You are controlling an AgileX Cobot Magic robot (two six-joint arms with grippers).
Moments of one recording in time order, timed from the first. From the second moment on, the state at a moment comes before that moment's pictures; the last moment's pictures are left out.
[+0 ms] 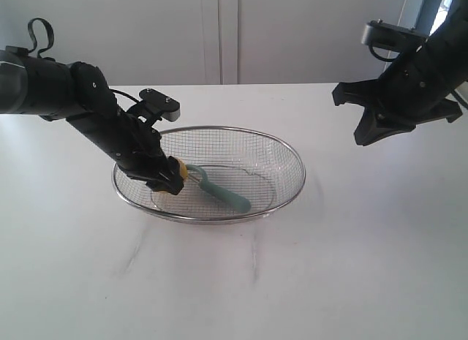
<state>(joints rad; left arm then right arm) -0.43 1.97 -1.33 -0.41 0.60 0.67 0.10 1.71 -1.34 0.34 0.96 -0.15</state>
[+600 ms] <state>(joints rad) -0.43 1.97 -1.33 -0.41 0.60 0.67 0.10 1.71 -1.34 0.34 0.96 -0.15</state>
